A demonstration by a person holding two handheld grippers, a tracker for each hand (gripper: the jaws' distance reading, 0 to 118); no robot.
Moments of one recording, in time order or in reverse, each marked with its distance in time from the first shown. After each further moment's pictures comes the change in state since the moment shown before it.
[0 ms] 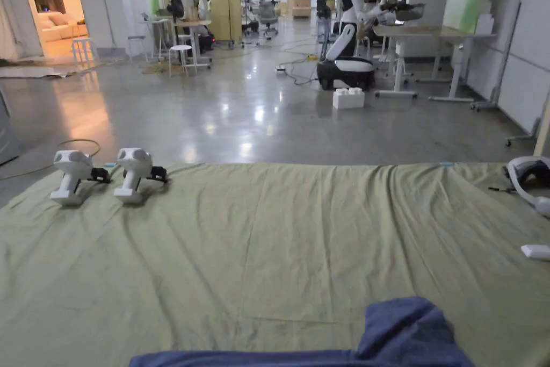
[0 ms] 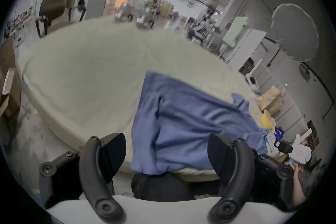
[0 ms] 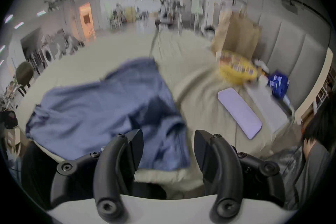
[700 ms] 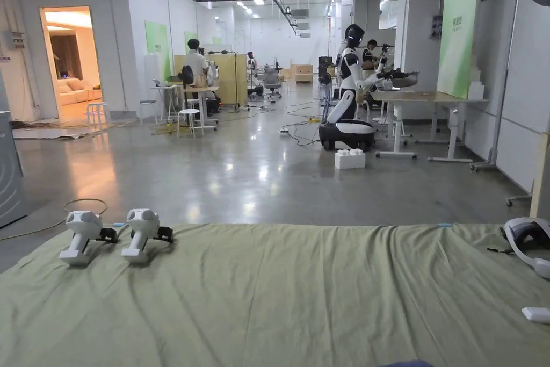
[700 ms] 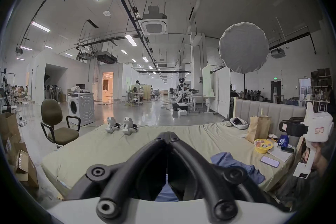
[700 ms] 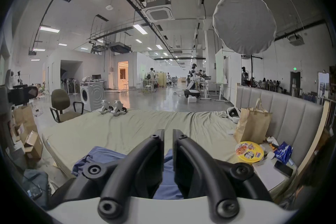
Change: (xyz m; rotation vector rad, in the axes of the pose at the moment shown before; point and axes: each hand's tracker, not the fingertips) left arm 0.154 -0.002 0.196 0.703 0.010 -0.419; right arm -0.065 0.083 0.175 0.552 0.240 0.090
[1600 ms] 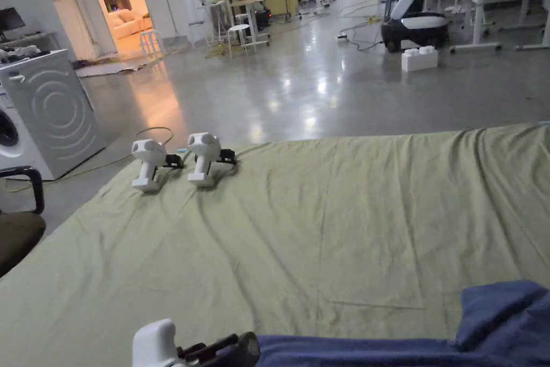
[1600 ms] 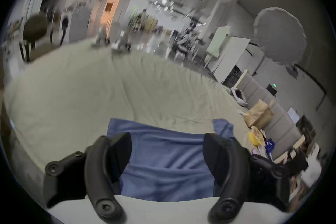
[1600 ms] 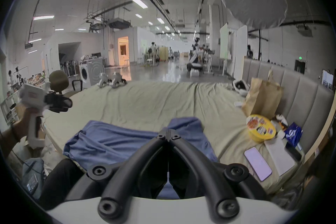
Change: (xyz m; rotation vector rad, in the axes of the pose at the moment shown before) left arm -0.097 -0.142 -0.261 -0.650 -0.105 0.460; right arm 0.007 -0.072 -0.075 -0.281 0.016 -0.020
